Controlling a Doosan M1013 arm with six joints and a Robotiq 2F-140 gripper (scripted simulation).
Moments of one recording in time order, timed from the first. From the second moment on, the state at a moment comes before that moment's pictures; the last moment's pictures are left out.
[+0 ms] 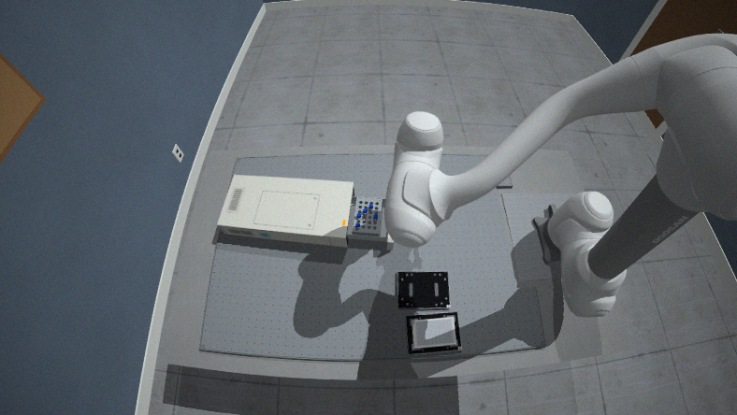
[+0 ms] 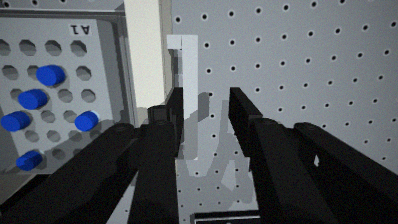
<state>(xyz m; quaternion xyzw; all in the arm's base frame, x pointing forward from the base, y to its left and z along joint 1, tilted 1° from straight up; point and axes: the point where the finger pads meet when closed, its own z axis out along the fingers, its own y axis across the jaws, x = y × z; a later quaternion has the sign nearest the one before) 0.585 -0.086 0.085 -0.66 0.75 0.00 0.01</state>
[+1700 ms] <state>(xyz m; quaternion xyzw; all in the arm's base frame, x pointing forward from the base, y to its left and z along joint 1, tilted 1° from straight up) 0.526 -0.078 0.085 -0.66 0.75 0.00 0.01</state>
